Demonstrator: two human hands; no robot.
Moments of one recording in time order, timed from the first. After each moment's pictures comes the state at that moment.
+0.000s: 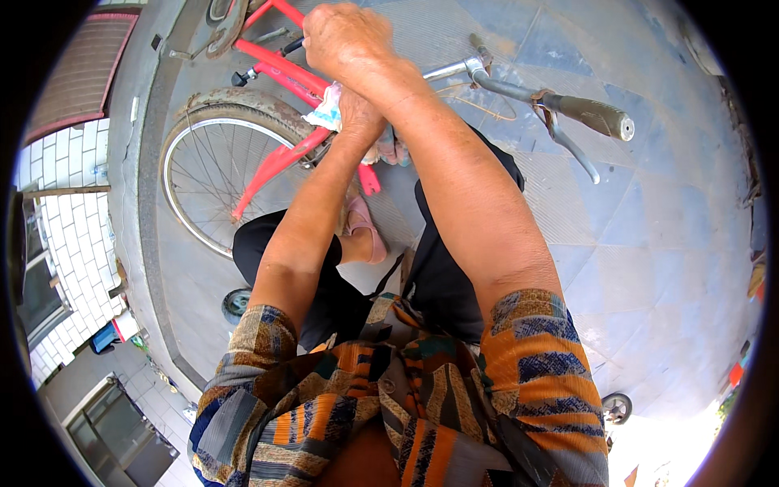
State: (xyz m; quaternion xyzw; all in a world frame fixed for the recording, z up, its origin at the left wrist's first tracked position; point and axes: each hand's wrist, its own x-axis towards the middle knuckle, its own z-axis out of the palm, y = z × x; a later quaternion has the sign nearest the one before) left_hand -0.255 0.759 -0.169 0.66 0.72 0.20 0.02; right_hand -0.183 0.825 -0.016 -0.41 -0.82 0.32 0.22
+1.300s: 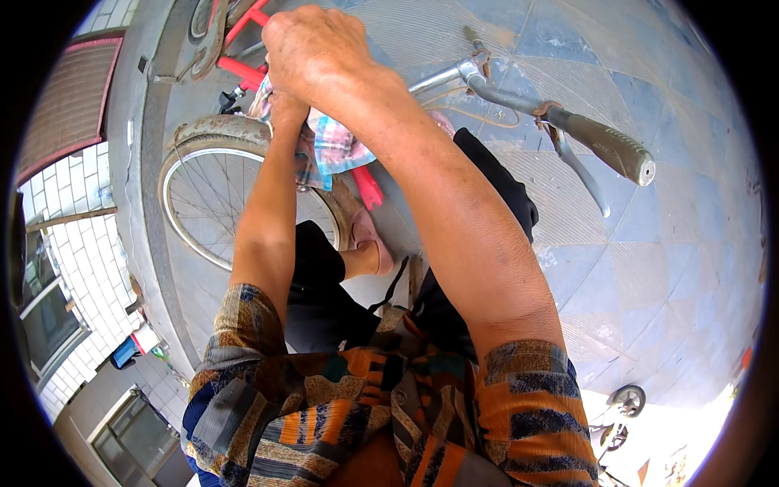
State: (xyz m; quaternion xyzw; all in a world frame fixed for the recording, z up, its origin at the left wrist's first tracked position) left_hand -0.402 0.804 -0.220 0.43 0.90 0.02 0.09; right_hand -0.182 0.851 -0.020 -0.39 -0.82 0.29 0.31
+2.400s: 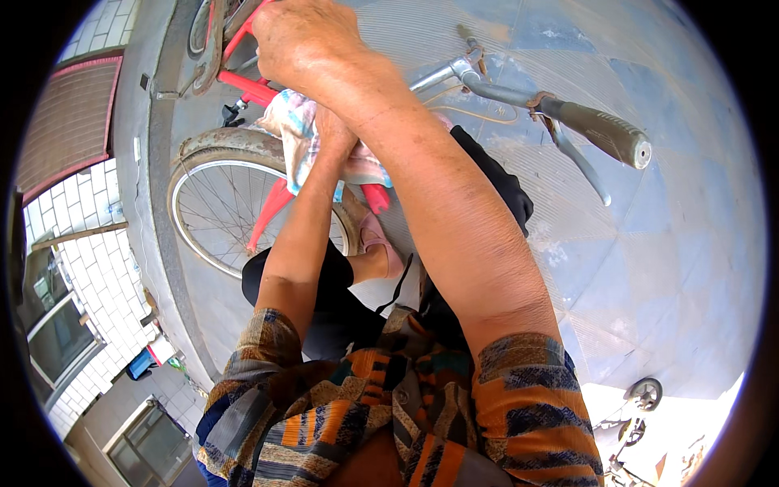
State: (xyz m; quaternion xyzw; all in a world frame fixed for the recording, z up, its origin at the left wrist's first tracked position) left_hand -0.280 0.783 -0.184 0.62 0.74 0.26 0.04; right_hand -0.173 0.862 -0.008 -0.41 -0.80 0.31 0.32
